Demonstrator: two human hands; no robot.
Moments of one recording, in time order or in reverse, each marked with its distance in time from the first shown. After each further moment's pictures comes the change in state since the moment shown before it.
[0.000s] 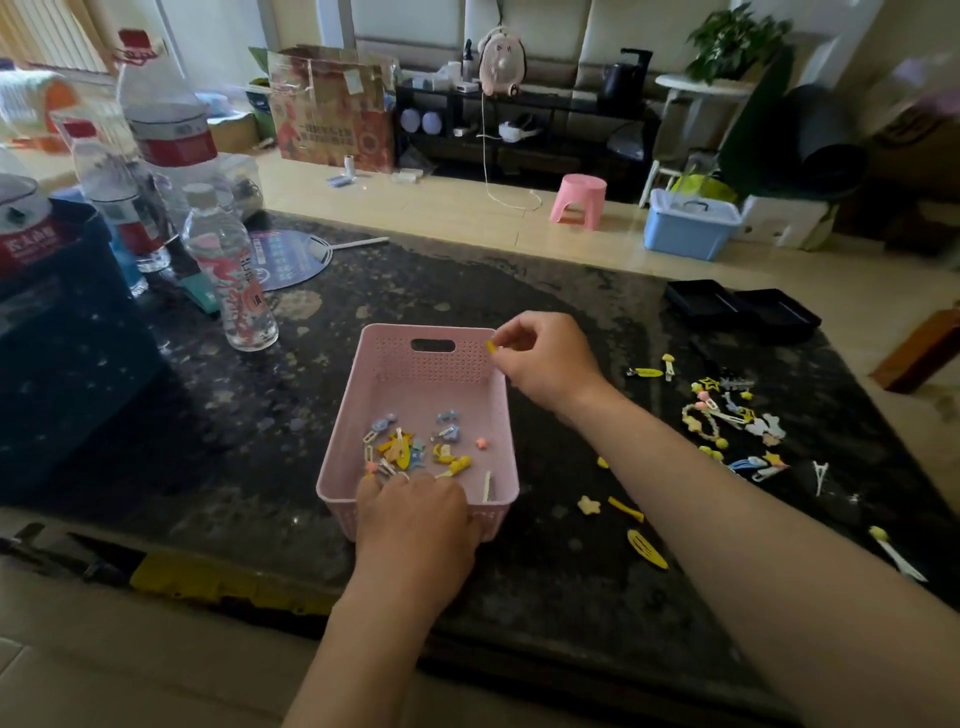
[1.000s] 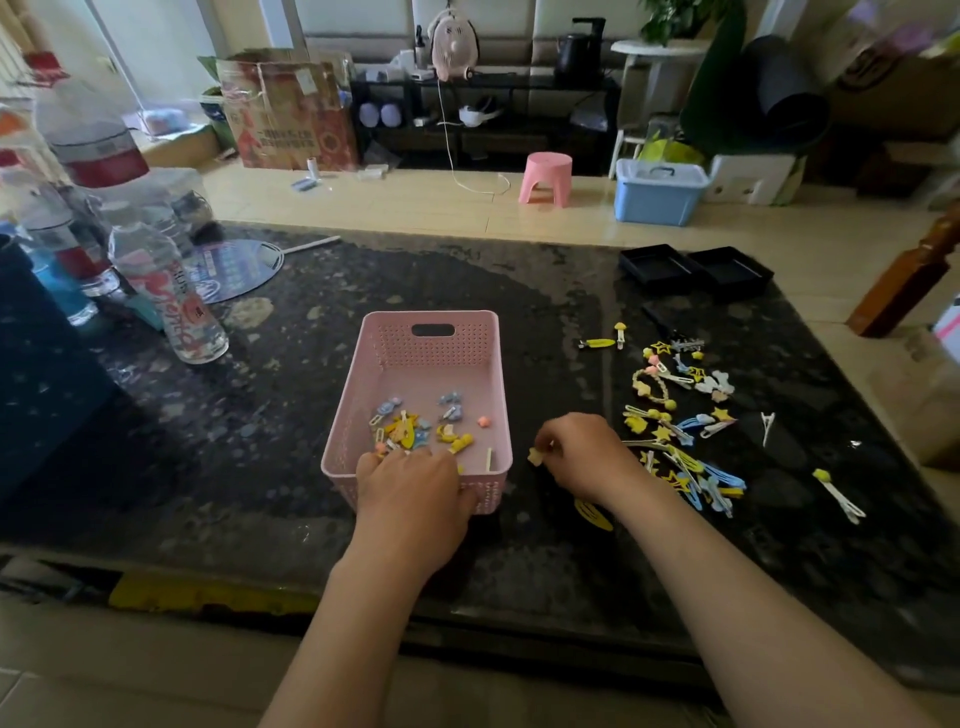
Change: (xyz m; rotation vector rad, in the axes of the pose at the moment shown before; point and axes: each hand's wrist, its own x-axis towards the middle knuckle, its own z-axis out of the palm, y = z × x) left_hand 0.016 0.048 0.013 0.033 0.034 0.091; right_hand -0.079 0.109 -0.052 -0.574 -0.321 0.190
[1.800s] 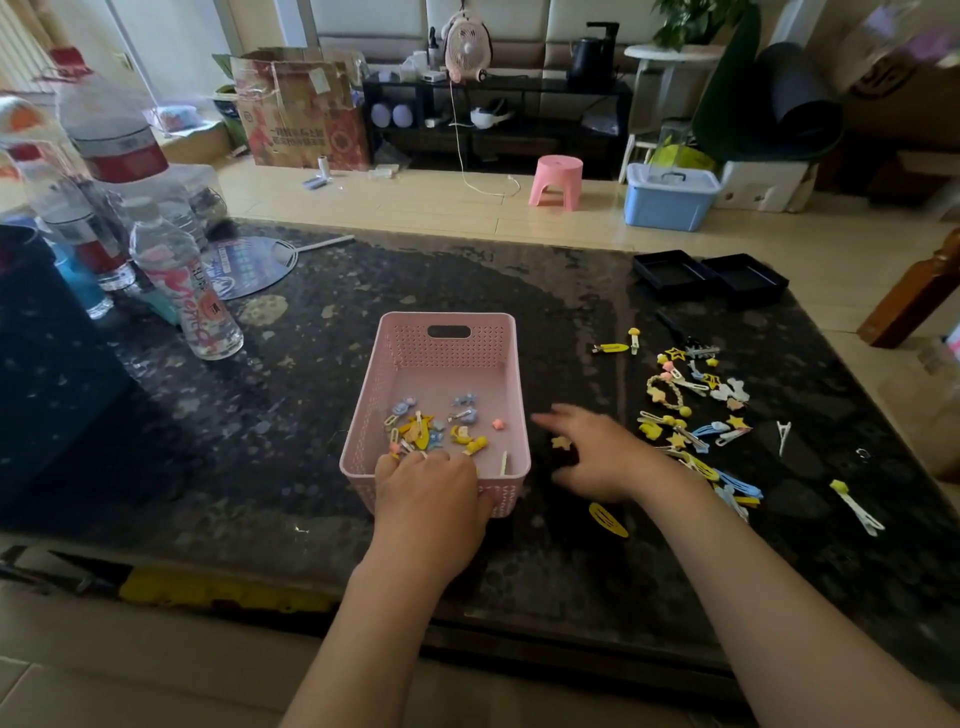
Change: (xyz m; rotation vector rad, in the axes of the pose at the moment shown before) left_hand -0.002 -0.003 0.004 -0.014 0.052 0.024; right_hand -0.003 -0.008 -0.022 -0.003 -0.221 -0.054
